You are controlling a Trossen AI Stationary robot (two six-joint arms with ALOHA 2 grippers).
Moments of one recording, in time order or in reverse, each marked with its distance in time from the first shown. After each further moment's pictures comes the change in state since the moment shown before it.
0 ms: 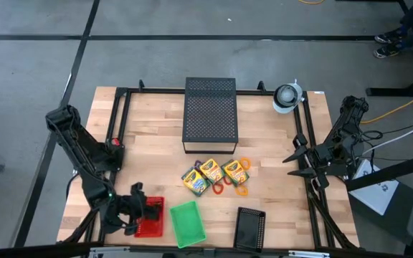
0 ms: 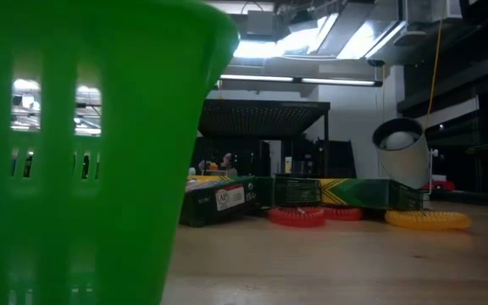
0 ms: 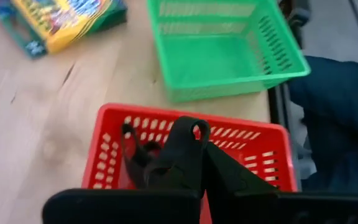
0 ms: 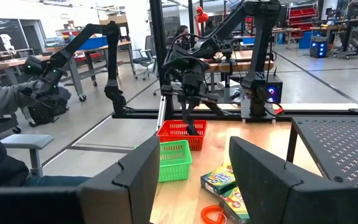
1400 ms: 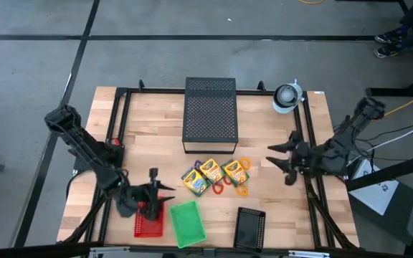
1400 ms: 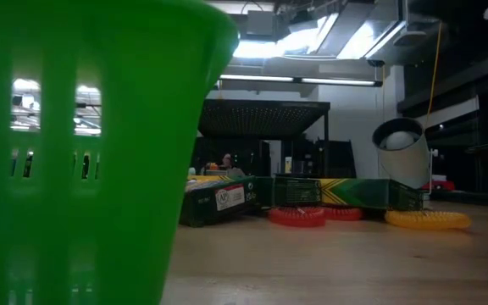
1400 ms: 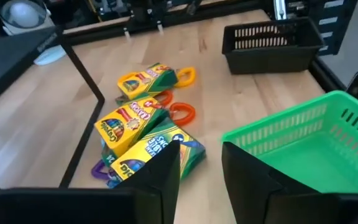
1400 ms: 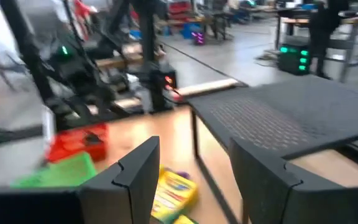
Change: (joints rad) left arm 0.223 -0.017 -0.114 0.461 -0.248 0.770; right arm -0.207 0.316 -0.001 0.149 0.294 0.169
